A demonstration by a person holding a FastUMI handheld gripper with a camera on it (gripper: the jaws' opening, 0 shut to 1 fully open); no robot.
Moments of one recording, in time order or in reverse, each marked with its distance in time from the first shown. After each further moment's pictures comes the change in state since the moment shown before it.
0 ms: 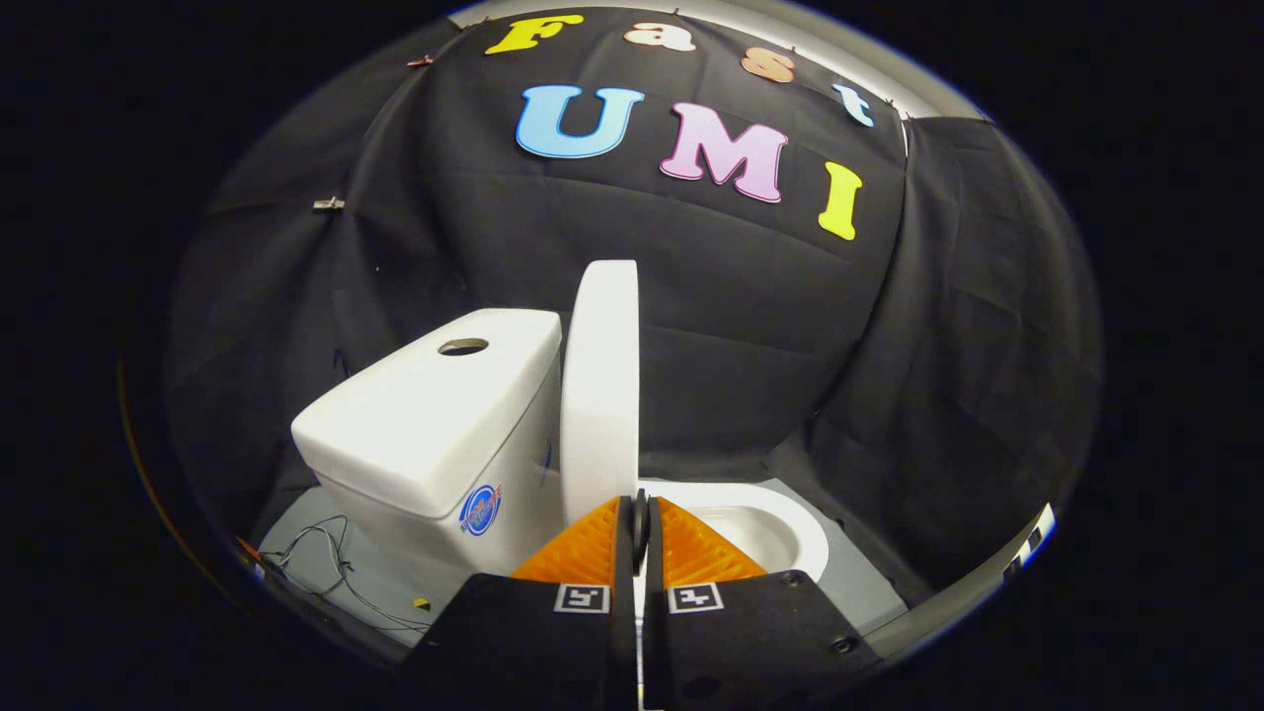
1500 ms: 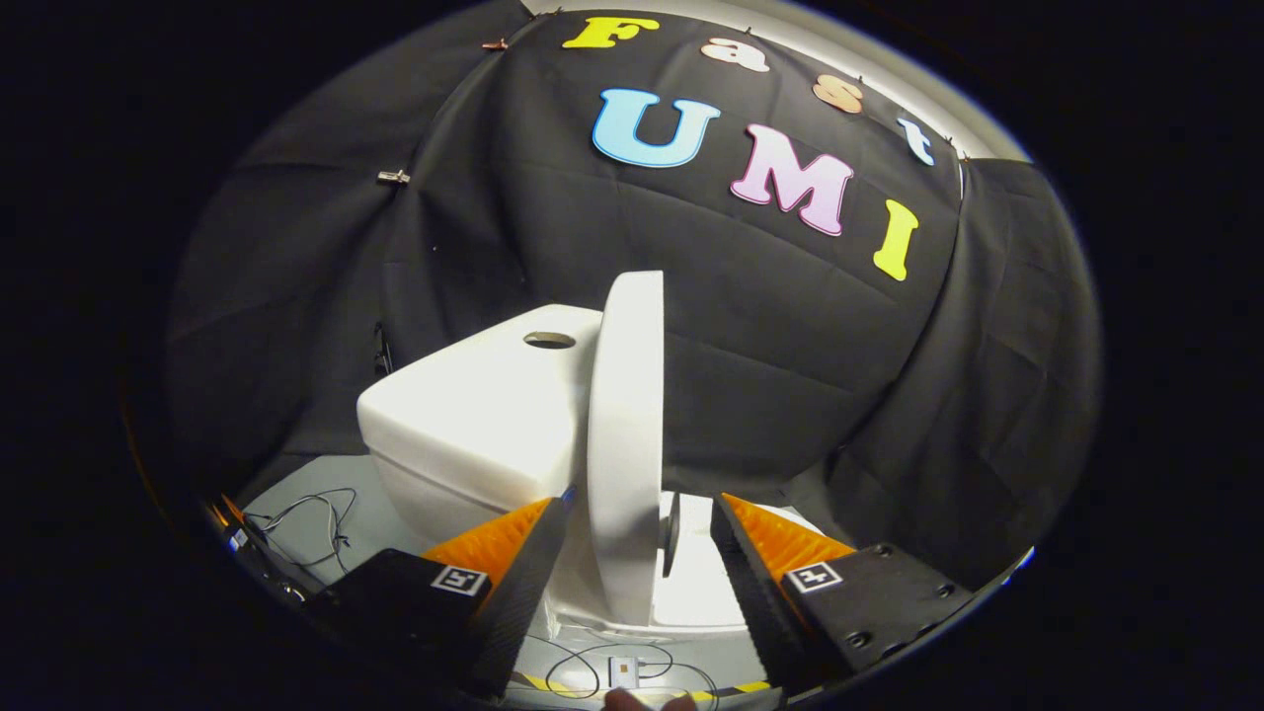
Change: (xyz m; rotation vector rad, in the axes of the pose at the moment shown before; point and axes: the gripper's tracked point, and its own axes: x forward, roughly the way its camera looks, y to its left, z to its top) arm -0.009 0.048 0.008 -0.095 -0.043 0.090
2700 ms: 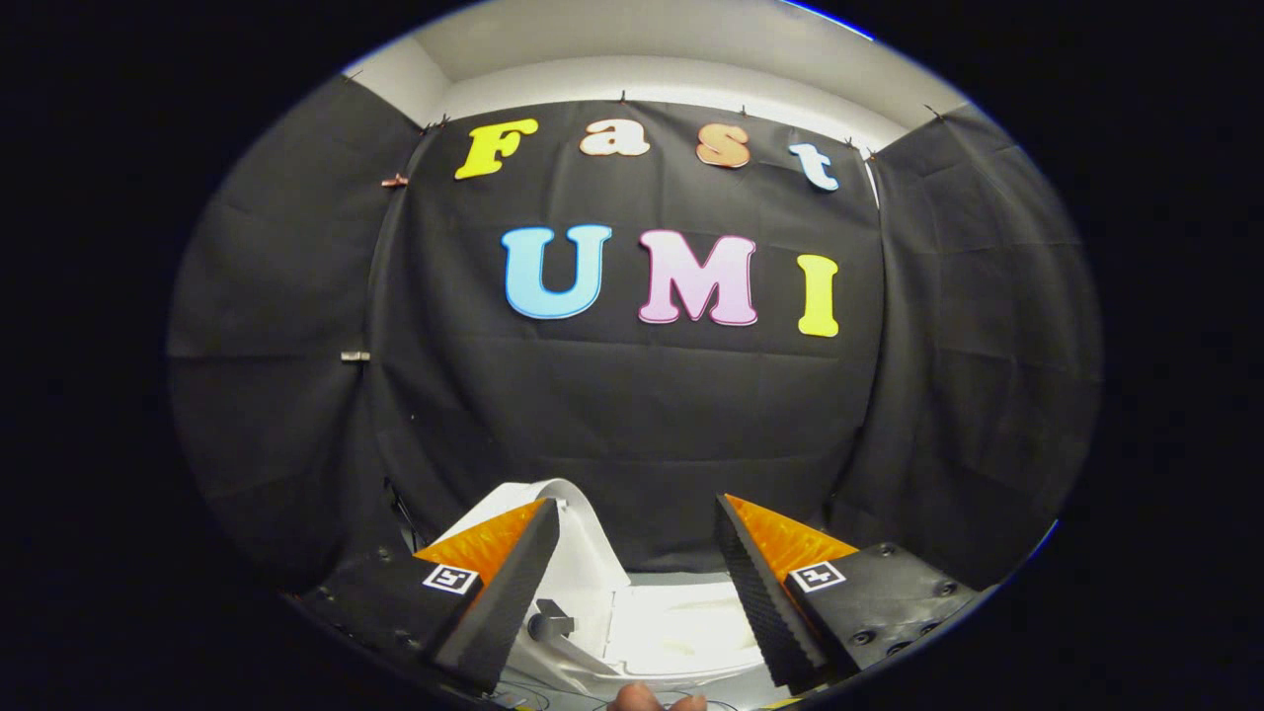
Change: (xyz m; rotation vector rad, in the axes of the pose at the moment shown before) arm -0.116 -0.173 0.183 0.272 -0.280 -0.006
